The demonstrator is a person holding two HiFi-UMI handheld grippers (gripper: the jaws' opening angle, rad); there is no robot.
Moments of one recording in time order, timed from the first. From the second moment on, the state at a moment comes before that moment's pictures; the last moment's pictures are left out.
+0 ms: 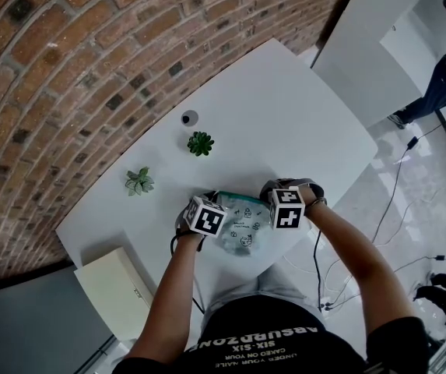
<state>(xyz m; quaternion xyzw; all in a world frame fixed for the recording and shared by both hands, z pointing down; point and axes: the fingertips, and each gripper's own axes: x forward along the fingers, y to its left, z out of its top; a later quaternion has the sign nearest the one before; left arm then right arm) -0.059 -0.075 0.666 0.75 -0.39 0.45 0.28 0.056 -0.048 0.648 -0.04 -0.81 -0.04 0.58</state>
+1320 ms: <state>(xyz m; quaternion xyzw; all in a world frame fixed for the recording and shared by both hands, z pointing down) -0.059 -0.074 0.664 0.75 -0.39 0.45 0.28 0.078 -0.043 0.649 -0.01 -0.81 -0.03 0.59</state>
